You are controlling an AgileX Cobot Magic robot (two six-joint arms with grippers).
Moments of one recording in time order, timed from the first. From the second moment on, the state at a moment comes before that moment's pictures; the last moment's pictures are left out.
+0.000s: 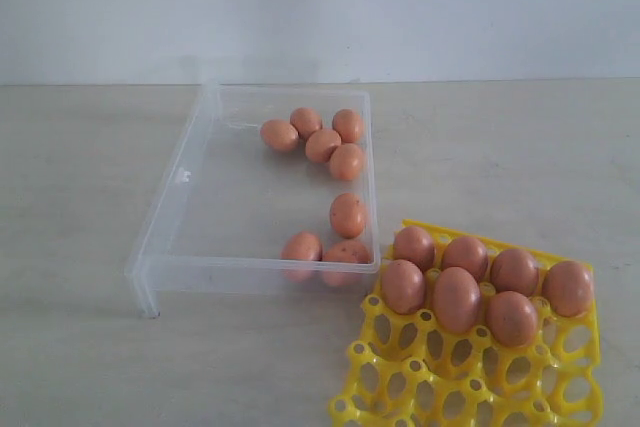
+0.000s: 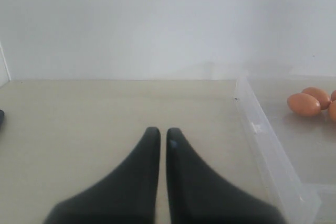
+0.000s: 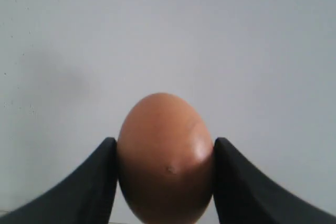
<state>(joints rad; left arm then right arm) 0.06 0.00 0.00 -0.17 0.18 0.20 0.45 0.75 -0.59 1.09 -0.57 -1.20</state>
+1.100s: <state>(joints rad) 0.06 0.00 0.00 -0.17 0.18 0.20 0.45 1.26 -0.06 0.77 -0.48 -0.42</state>
